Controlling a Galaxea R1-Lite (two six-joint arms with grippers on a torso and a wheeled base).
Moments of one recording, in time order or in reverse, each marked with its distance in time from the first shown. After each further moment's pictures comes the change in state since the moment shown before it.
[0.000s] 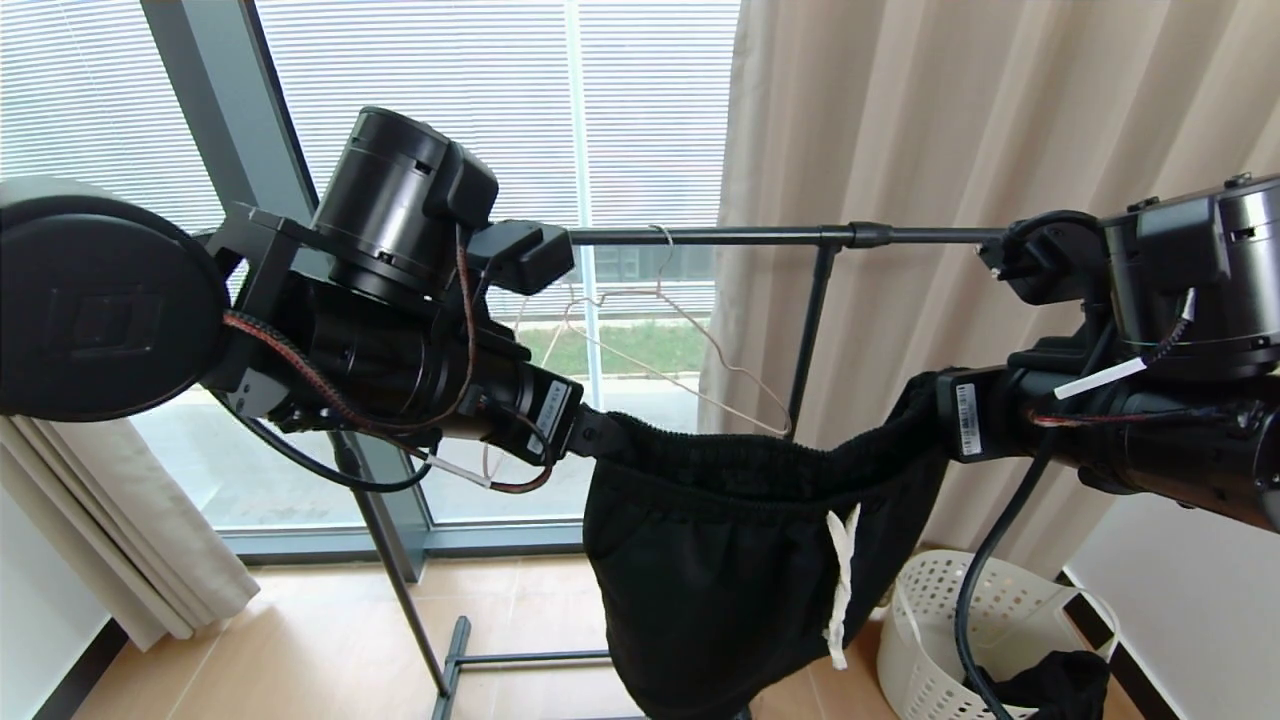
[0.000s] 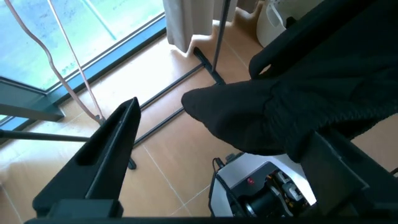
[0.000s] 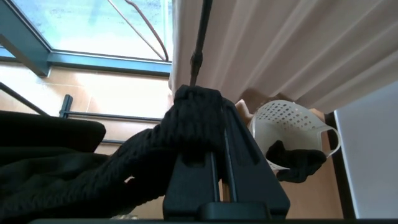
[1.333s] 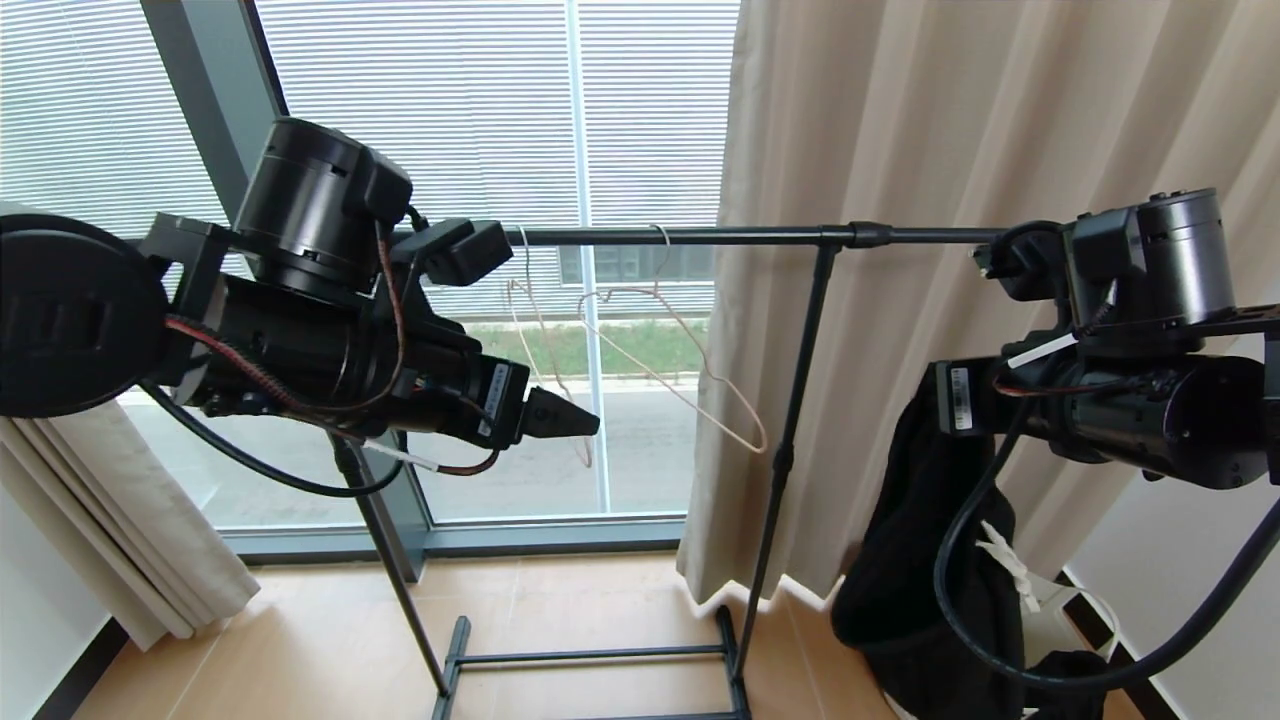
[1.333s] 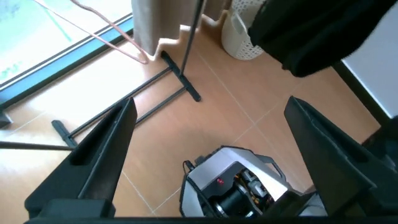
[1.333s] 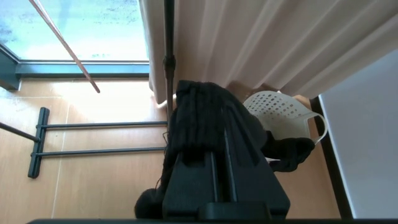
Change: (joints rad) left arm 0.138 -0.024 0.065 -0.065 -0.224 -0.047; right arm -0.135 0.084 -0.017 -0.057 0.017 -0.007
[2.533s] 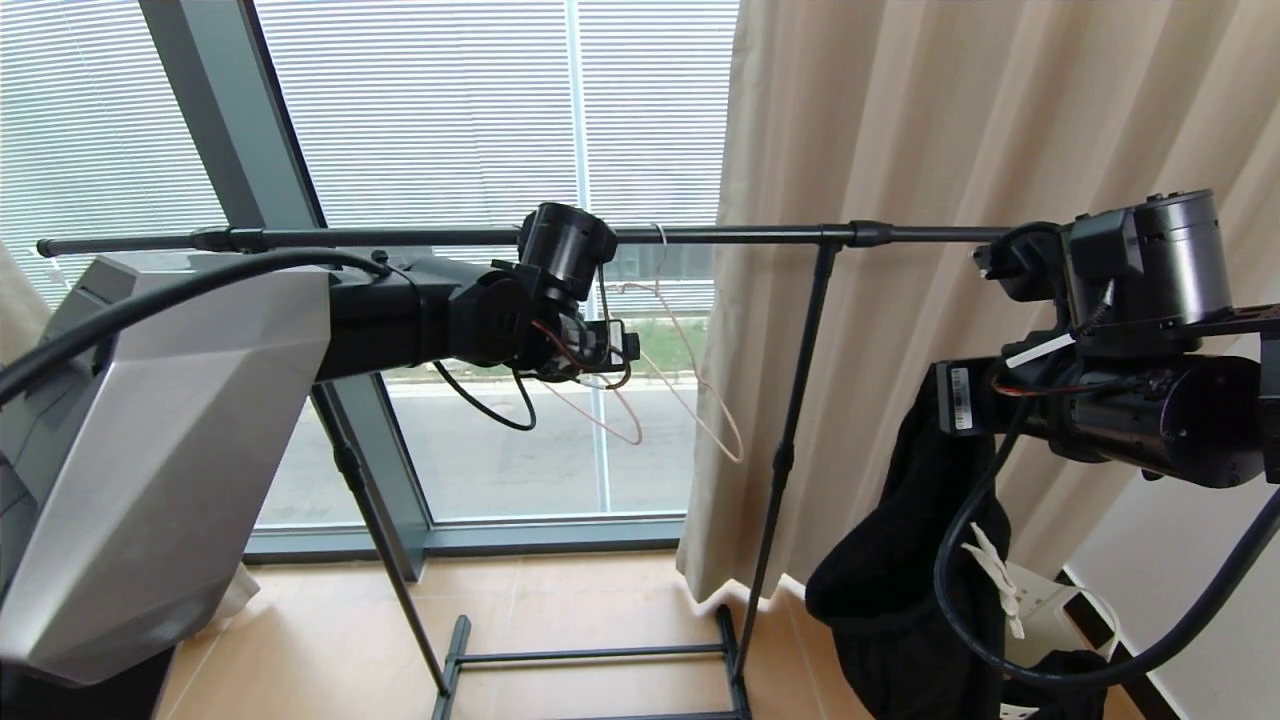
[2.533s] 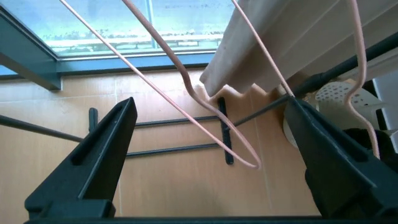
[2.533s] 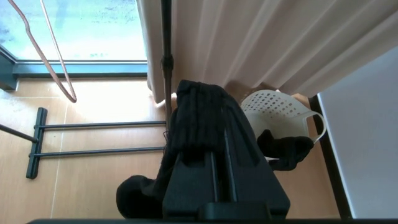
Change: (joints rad) left arm -0.018 0.601 -0.648 0.006 0.469 -0.296; right arm -0.004 0.004 0.000 0.000 0.000 0.000
